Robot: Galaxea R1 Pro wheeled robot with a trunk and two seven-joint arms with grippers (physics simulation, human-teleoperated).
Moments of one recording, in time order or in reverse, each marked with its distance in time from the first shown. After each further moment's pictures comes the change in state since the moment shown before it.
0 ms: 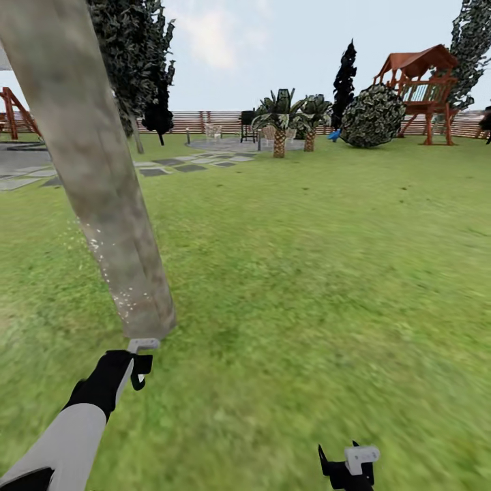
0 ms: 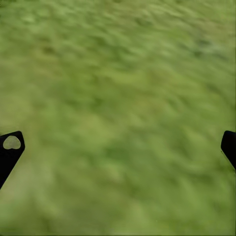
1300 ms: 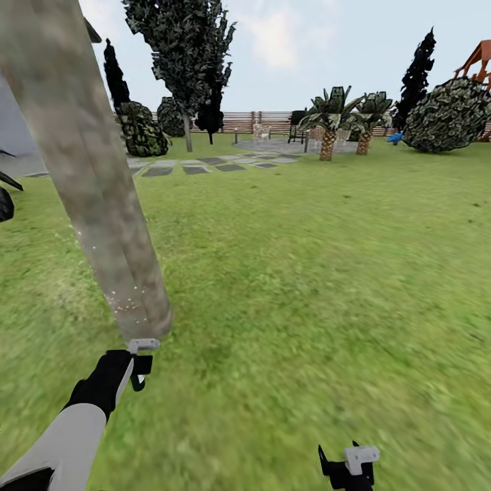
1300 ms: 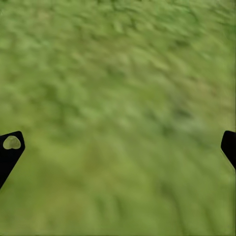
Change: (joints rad) left arm 0.000 0.000 -0.002 -0.002 0.000 0.012 -0.002; right arm 0.000 0.000 0.000 0.000 0.001 0.000 0.000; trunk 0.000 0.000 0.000
